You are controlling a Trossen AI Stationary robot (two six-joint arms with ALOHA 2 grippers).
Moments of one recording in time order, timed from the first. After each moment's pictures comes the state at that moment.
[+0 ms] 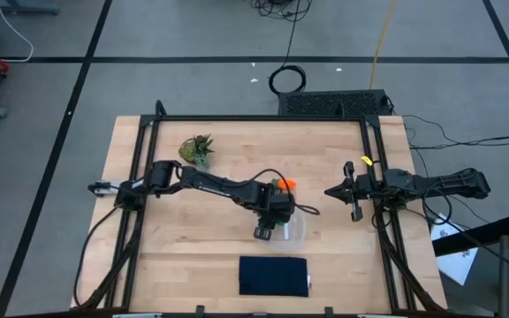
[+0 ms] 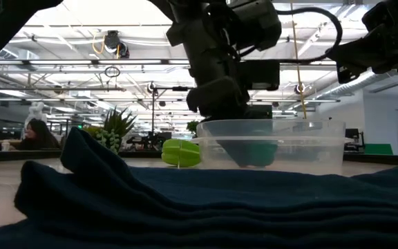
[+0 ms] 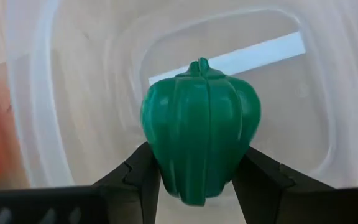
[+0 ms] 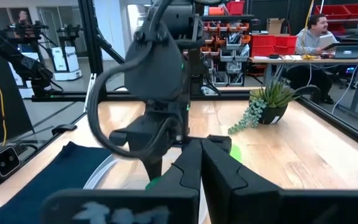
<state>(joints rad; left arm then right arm) -0.10 2.27 1.77 -0.70 0.03 0.20 0.09 0.15 0.05 0.07 0.03 0.04</state>
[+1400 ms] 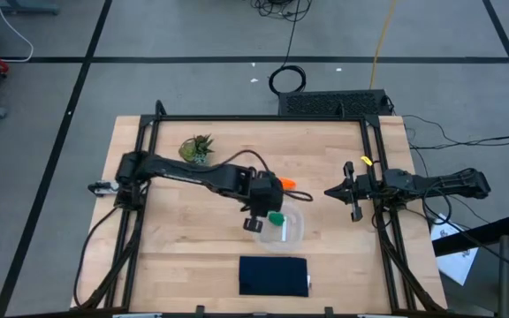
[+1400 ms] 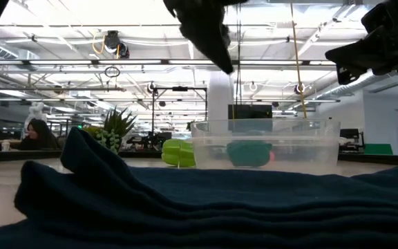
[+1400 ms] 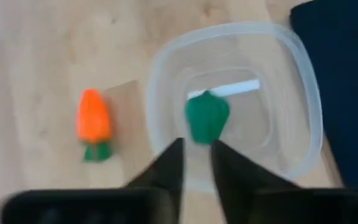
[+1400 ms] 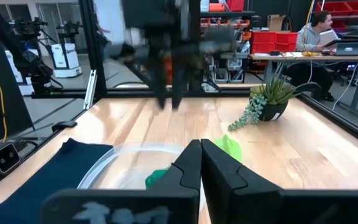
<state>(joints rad) -0.11 1.97 1.77 -0.85 -0.03 0.20 0.09 0.15 0.05 0.06 0.03 0.04</state>
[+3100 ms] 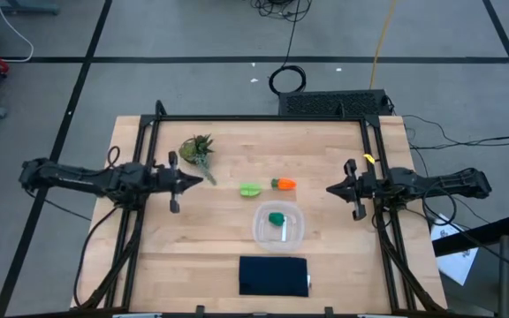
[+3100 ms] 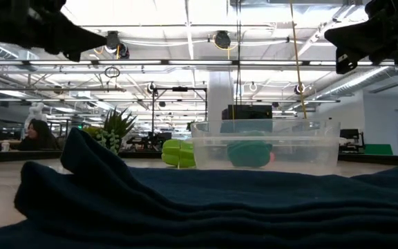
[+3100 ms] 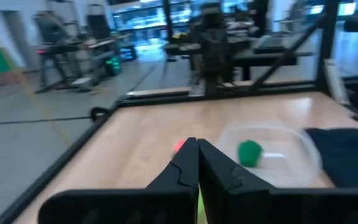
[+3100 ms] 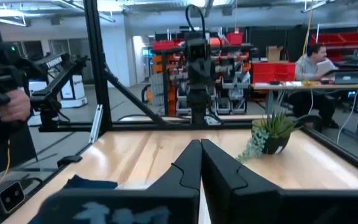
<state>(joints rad) -0.08 0.49 0.22 0.20 -0.16 0.12 0.09 0.16 0.05 0.21 0.02 0.05</state>
